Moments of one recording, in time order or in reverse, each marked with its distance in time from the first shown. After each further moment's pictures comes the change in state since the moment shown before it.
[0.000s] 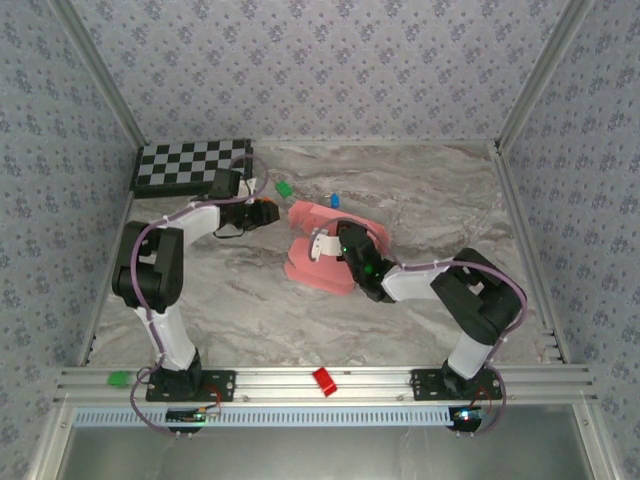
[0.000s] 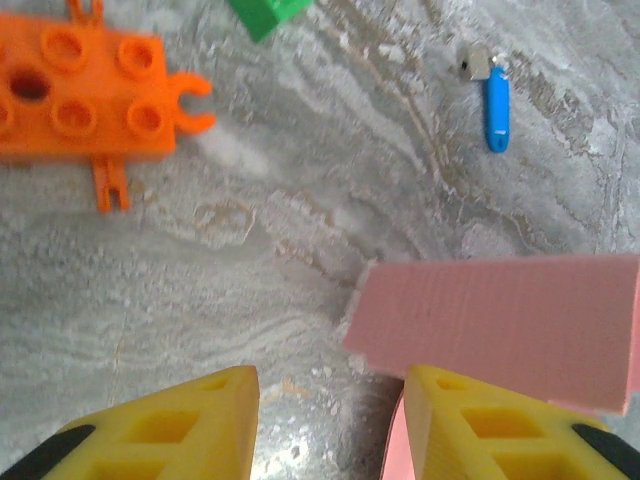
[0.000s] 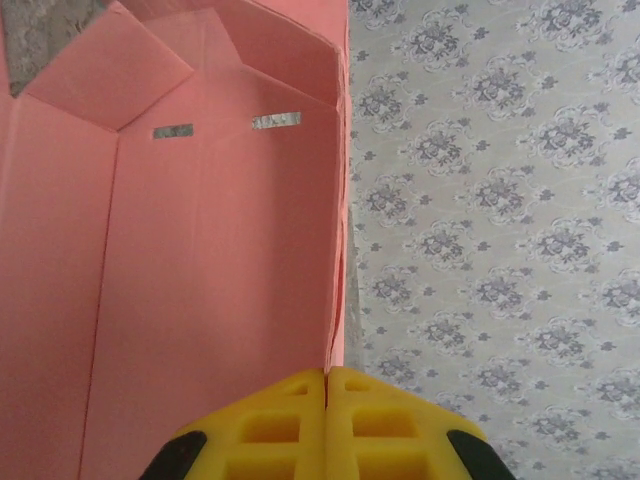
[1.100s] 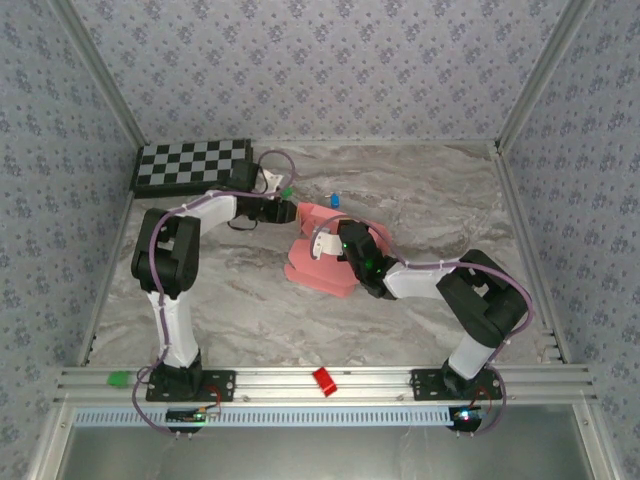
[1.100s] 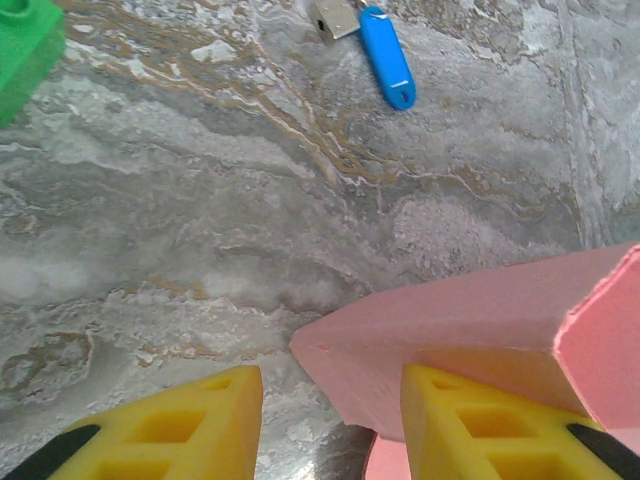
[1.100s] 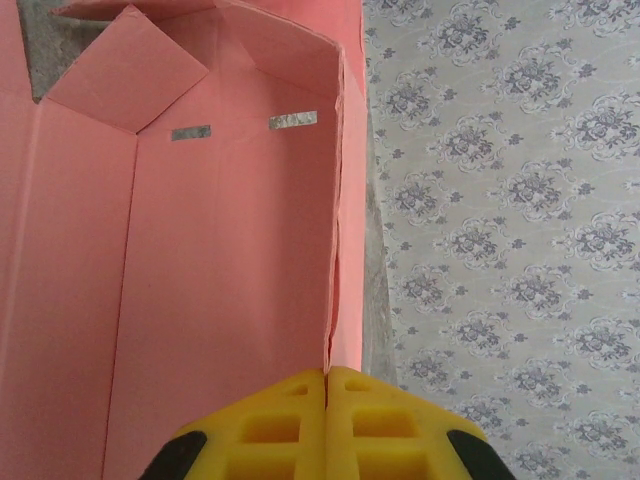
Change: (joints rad) left arm -0.073 0.146 0.175 -0.076 0.105 0.296; right arm -0.011 -0.018 0.016 -0.092 -0.034 0.055
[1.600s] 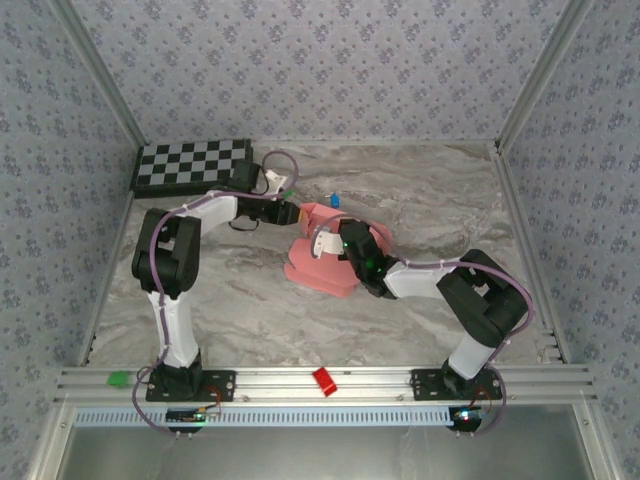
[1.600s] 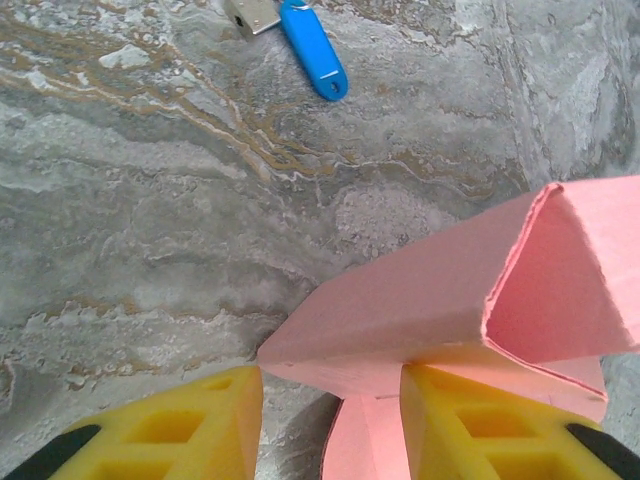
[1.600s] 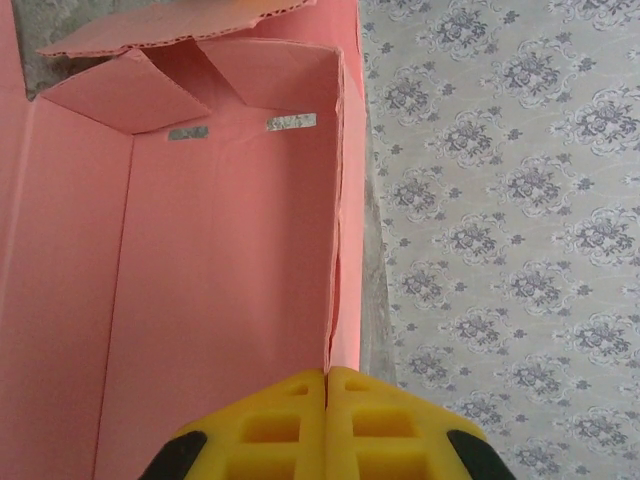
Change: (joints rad) left arm -0.006 0.000 -0.001 0.001 0.083 0.067; right arm -0.006 0.000 0.001 0.000 0.000 0.002
